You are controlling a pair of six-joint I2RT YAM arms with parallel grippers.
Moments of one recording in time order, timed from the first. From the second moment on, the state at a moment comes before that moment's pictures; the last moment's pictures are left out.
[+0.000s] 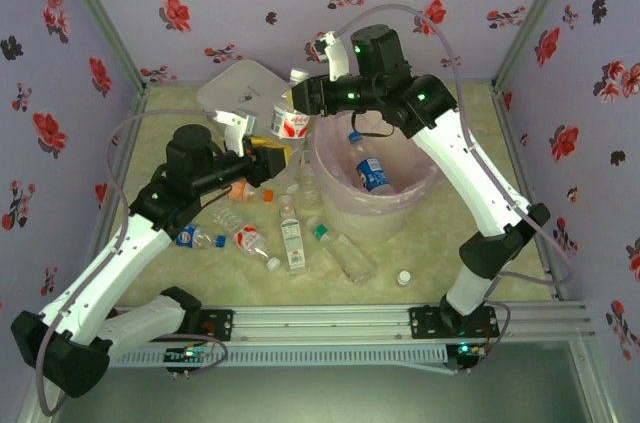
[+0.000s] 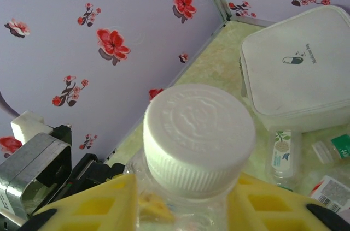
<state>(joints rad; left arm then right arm) -0.57 1.00 1.01 -0.26 0.38 -0.35 0.69 1.70 2.09 -0.84 -0.45 0.36</state>
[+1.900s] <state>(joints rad) -0.25 0.90 0.73 -1.14 -0.14 -1.12 0.48 1.44 1.48 -0.93 -0.02 0.26</state>
